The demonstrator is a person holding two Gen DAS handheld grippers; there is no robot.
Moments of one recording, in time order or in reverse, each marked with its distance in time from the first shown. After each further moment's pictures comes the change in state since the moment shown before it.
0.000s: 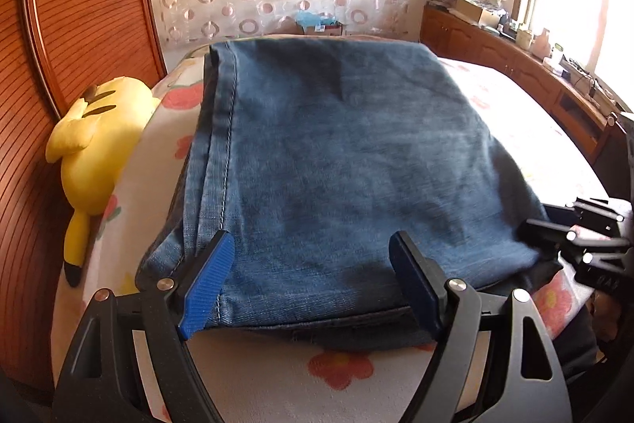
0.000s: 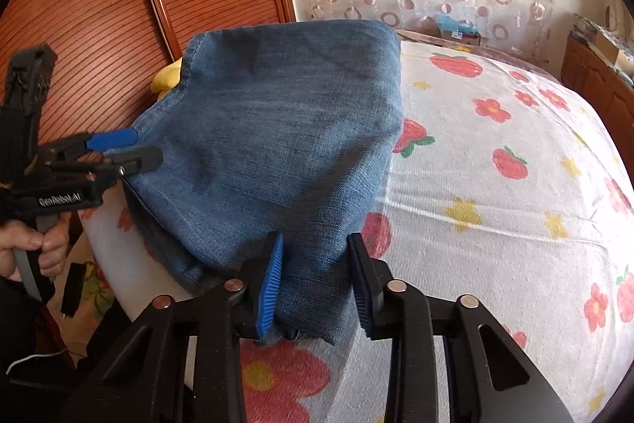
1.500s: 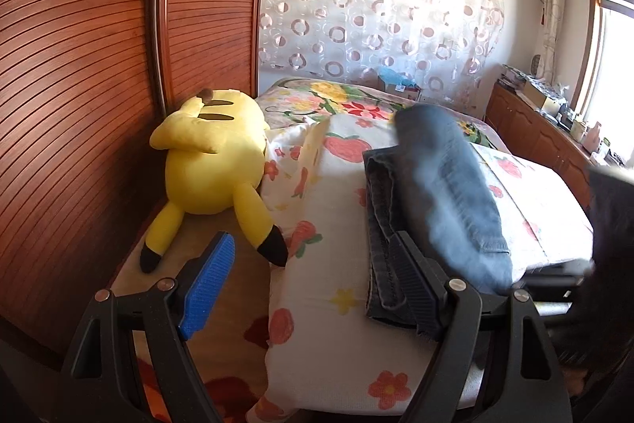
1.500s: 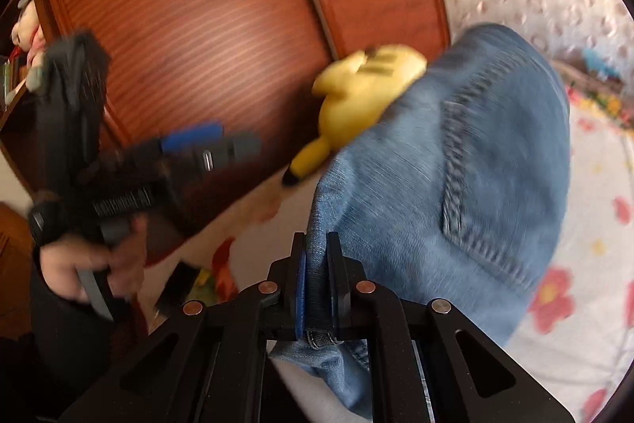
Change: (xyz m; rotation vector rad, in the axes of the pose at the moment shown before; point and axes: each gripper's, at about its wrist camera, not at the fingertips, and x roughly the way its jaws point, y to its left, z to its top) left arm -0.089 0.129 -0.012 -0.255 -0.177 0.160; right arm 0.120 0.112 0.082 -0.219 0.080 0.460
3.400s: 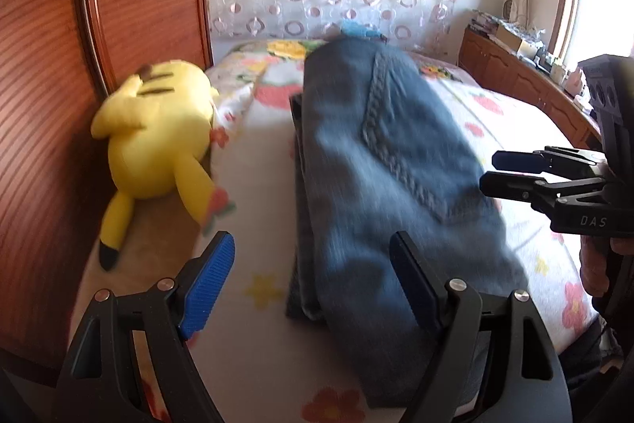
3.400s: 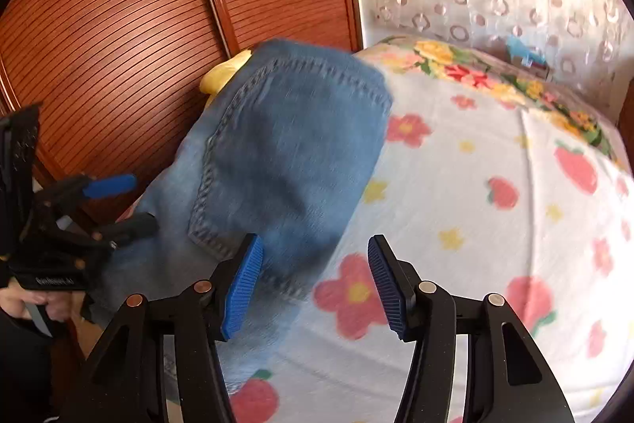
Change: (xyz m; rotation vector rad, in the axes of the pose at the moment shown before) left arm 0.054 -0.057 -0.012 0.132 0.137 -0.078; right arm -0.015 -0.076 0.041 0.053 -0.036 -0.324
